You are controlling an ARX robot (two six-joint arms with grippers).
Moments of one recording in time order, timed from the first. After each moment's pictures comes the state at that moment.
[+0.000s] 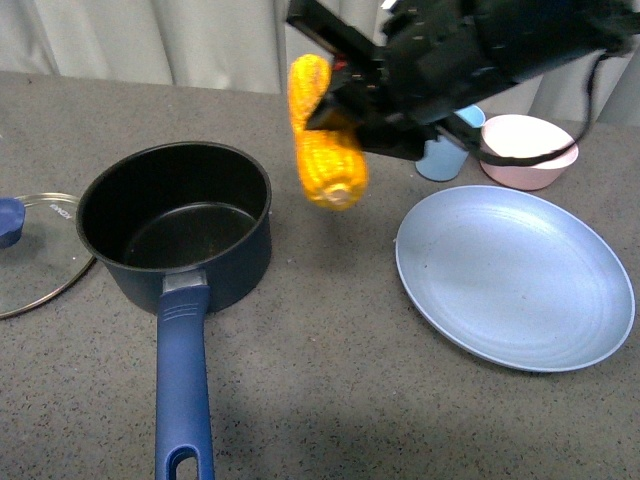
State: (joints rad) left arm 0.00 0.00 0.02 0.00 0.00 -0.01; right arm 0.44 2.04 1.27 0.00 -0.45 0.55
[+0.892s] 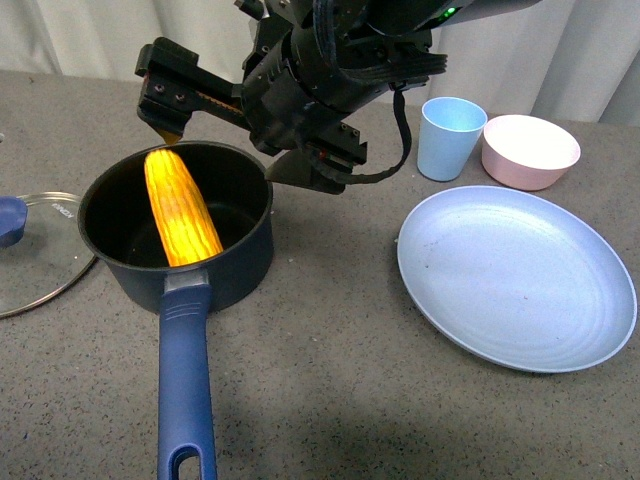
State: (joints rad) left arm 0.00 0.00 0.02 0.00 0.00 -0.01; right arm 0.59 2.20 1.46 -0.03 -0.32 0.58
